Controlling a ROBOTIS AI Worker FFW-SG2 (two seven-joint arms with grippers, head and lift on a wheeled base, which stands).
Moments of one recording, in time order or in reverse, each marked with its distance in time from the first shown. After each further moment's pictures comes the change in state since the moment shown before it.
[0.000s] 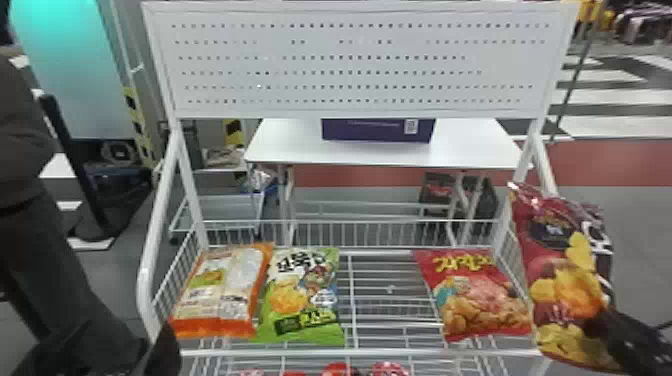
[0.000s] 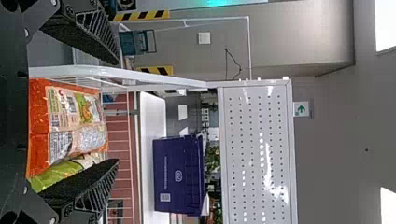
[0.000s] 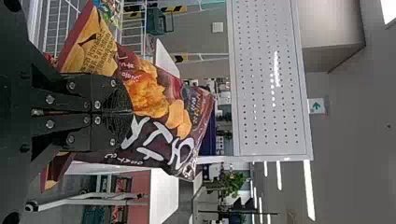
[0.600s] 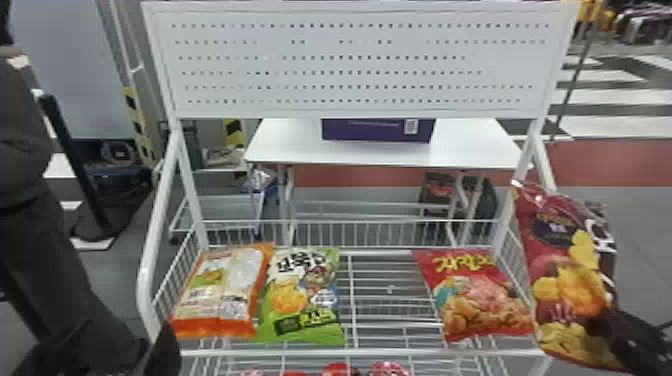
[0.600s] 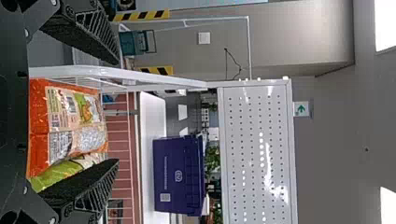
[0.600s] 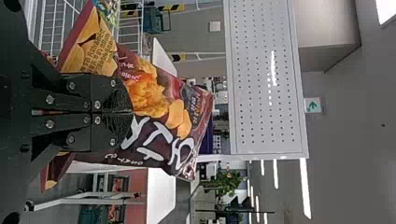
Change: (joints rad) left arm -0.001 0.000 0.000 0.001 -0.001 0.000 0.000; right arm 0.000 0.001 0.000 0.007 0.000 -0.019 0.000
